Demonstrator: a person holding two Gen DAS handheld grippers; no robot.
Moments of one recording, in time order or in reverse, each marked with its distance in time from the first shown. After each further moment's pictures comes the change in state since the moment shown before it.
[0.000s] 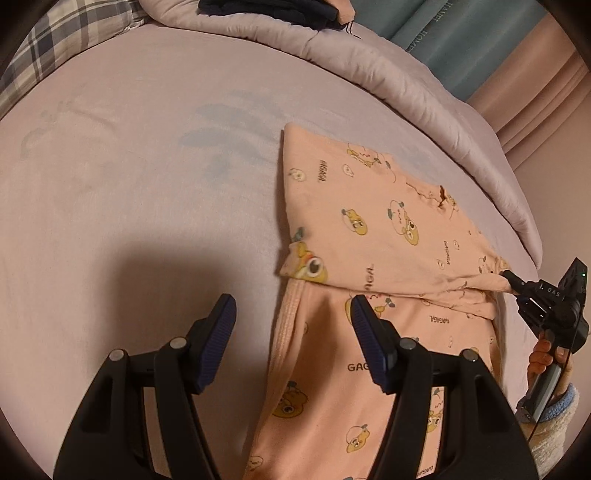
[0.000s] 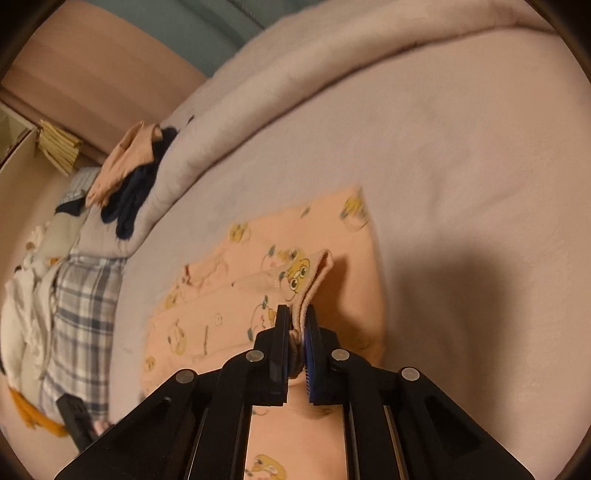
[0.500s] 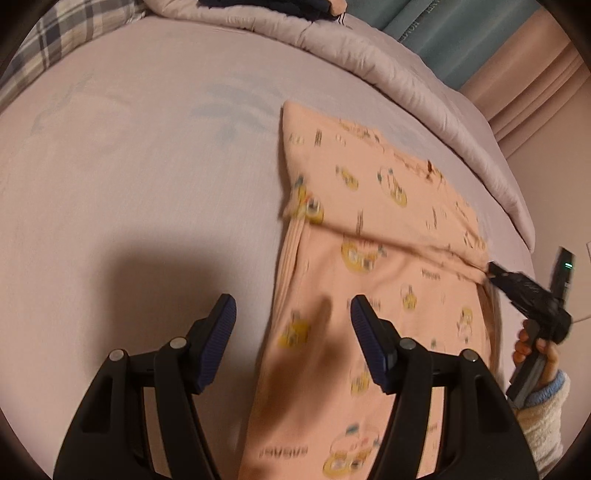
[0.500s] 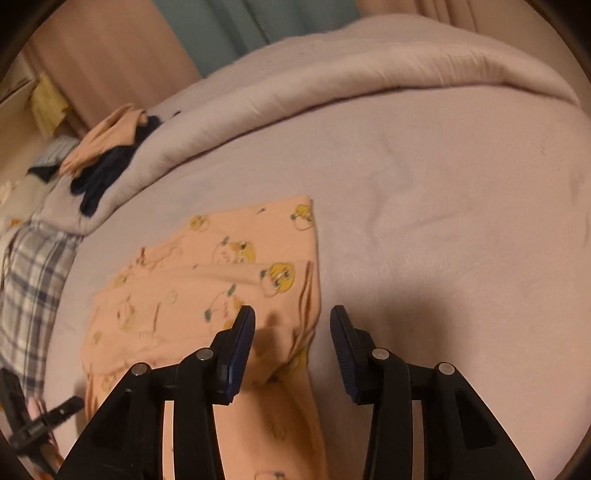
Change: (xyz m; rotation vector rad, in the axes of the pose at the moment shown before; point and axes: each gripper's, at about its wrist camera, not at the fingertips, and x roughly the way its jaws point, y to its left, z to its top) left arm -0.020 0.014 -0.034 0.008 0.050 -0.028; right arm 0.002 0.000 -0.026 -0.191 -0.017 -0.233
